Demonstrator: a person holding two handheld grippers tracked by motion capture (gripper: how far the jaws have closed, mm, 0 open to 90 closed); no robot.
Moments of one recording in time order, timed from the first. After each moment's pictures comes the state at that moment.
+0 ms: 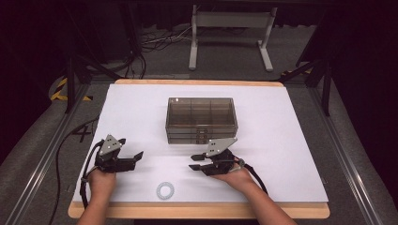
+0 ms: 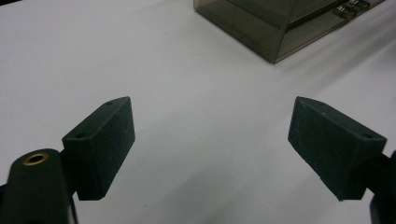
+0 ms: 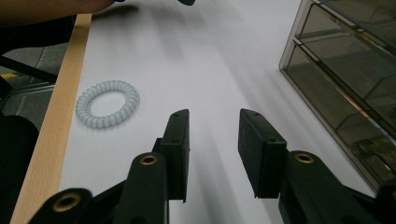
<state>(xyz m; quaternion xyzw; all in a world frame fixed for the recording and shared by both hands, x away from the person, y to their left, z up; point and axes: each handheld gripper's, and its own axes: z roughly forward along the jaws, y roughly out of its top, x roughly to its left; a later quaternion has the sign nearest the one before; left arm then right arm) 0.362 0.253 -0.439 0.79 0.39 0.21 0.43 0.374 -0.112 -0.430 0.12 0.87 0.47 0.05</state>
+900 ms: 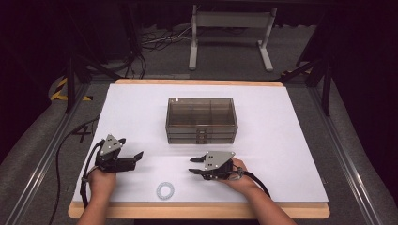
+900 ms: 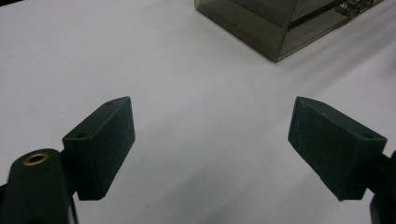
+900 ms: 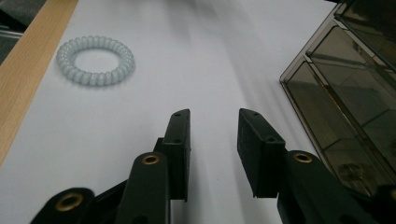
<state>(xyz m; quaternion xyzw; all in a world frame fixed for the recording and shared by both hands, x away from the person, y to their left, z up) 0.362 0.253 -0.439 0.79 0.39 0.22 0.42 0.360 -0.110 -0.445 0.00 0.88 0.45 0.16</state>
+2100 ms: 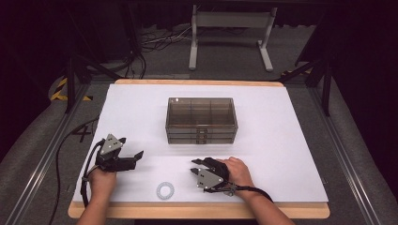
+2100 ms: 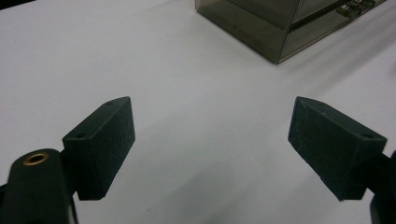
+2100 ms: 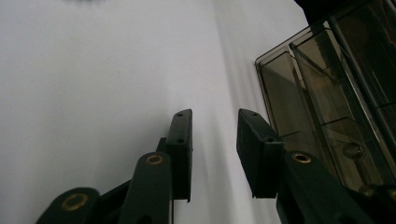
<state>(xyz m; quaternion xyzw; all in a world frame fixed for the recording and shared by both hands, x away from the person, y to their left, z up) 0.364 0.252 -0.438 0.79 0.39 0.22 0.42 0.332 -0.096 -0.460 -0.08 0.87 0.33 0.35</state>
